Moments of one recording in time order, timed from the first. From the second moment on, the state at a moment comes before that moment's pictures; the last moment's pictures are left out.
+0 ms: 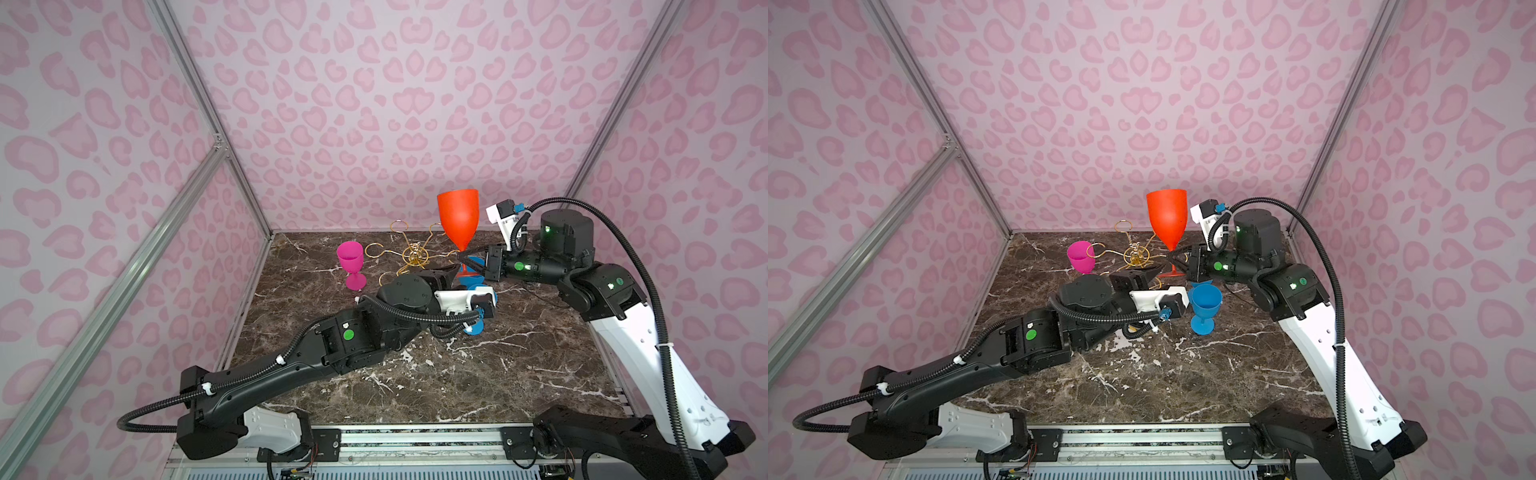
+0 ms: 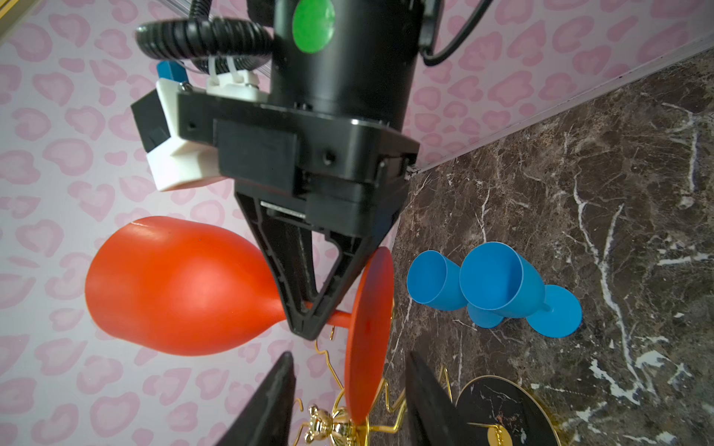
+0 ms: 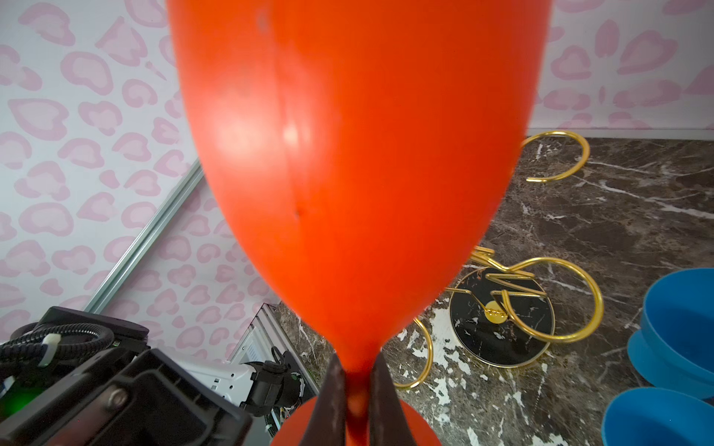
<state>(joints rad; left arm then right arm) -1.22 1.33 1.48 -0.34 -0.44 0.88 0.46 1.23 1.61 -0.80 -0.52 0.45</state>
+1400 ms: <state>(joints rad) -0.62 1.22 1.43 -0.32 0.50 -1.11 0.55 1.07 1.50 -1.04 -0.39 -0.27</state>
